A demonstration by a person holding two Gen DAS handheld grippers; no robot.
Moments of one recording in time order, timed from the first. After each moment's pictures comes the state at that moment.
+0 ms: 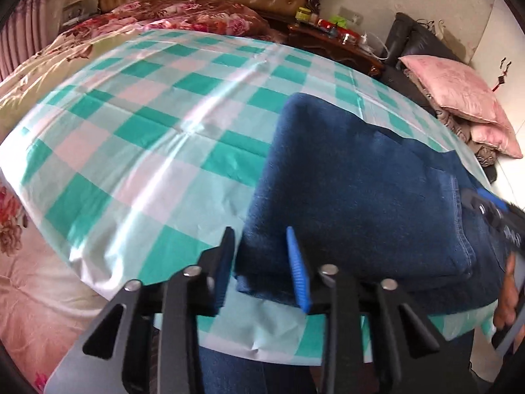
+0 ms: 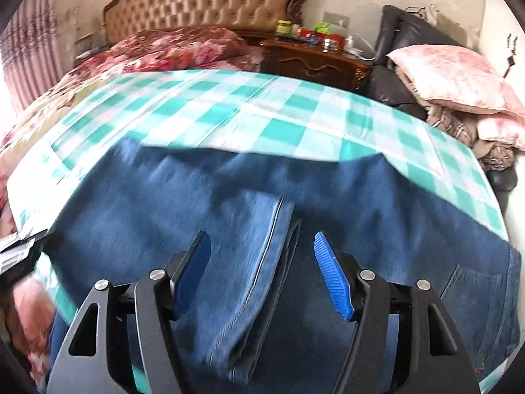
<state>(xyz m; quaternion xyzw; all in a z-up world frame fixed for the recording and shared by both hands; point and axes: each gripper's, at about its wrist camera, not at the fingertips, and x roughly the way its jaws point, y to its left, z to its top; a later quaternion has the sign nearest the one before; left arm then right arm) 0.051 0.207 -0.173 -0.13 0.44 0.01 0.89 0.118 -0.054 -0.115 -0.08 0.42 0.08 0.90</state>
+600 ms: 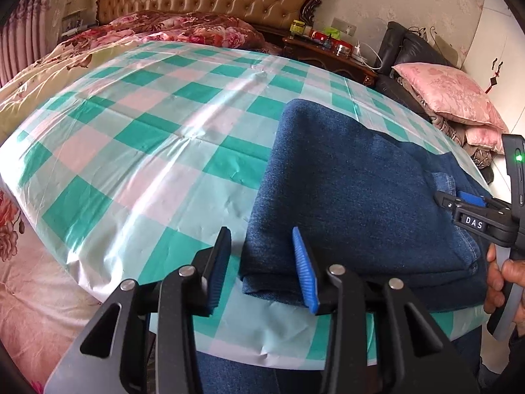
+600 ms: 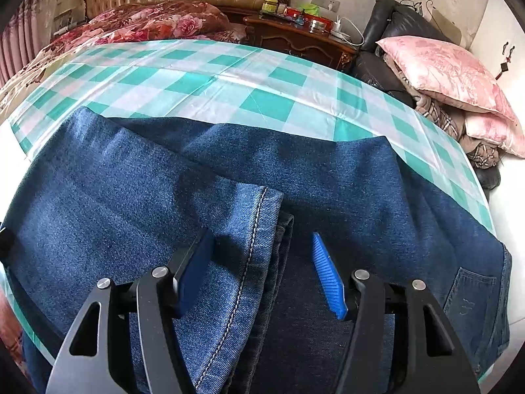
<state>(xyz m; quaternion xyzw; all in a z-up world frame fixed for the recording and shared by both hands) 0.049 0.212 -0.181 -0.12 0.42 0.00 0.90 0.140 -0.046 -0.152 -0.13 0.46 0.03 0.88</state>
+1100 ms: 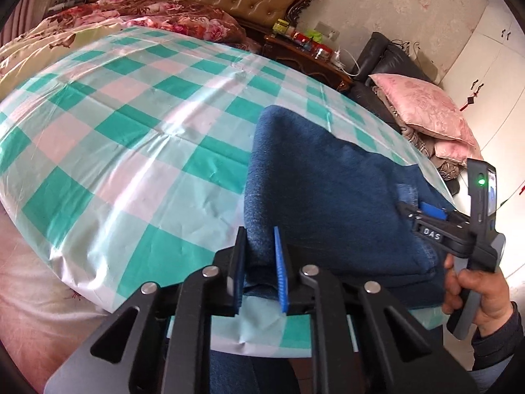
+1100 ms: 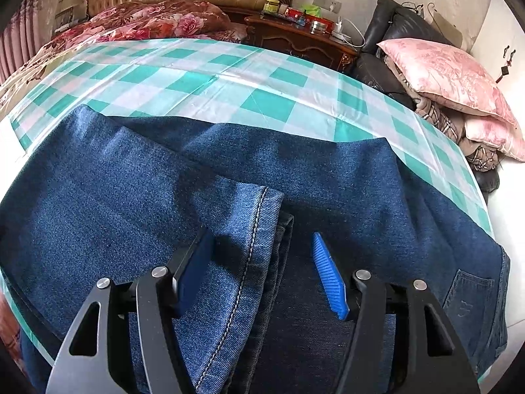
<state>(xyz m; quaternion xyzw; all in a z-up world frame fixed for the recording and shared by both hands) 0.046 0.223 -0.168 -0.19 0.41 -0.06 0.89 0.141 -0.045 -0.153 -0.13 0.45 0.03 0.88</state>
